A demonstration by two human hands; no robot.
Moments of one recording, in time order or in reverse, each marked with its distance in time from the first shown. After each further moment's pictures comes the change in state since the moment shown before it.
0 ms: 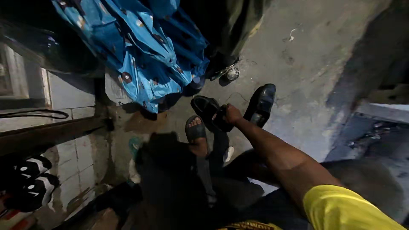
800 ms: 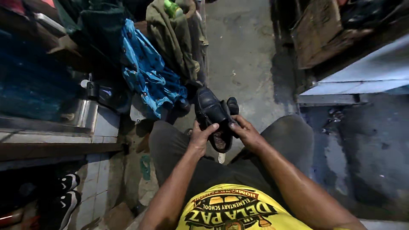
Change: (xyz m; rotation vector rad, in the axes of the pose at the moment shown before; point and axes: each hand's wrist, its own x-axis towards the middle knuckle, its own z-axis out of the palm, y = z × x) left_hand -0.050 0.217 0.108 -0.783 -0.755 0.617; right_hand -0.358 0.003 -0.009 0.957 0.406 -0.524
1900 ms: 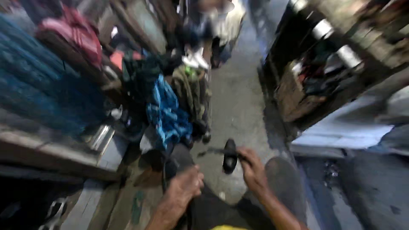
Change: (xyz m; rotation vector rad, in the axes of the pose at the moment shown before) left_hand -0.172 0.088 -0.026 0.390 -0.147 0.259; right_hand -0.057 -0.044 0.009 -0.396 0.361 -0.692
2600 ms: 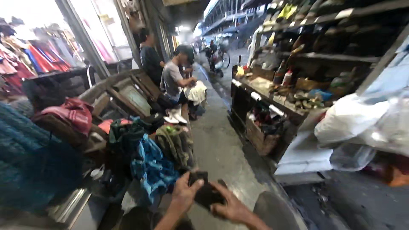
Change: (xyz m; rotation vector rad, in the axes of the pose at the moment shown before) left_hand 0.131 0.037 0.032 0.233 -0.002 0.347; right_hand 0.036 -0.029 -0.002 0.193 -0.368 0.098
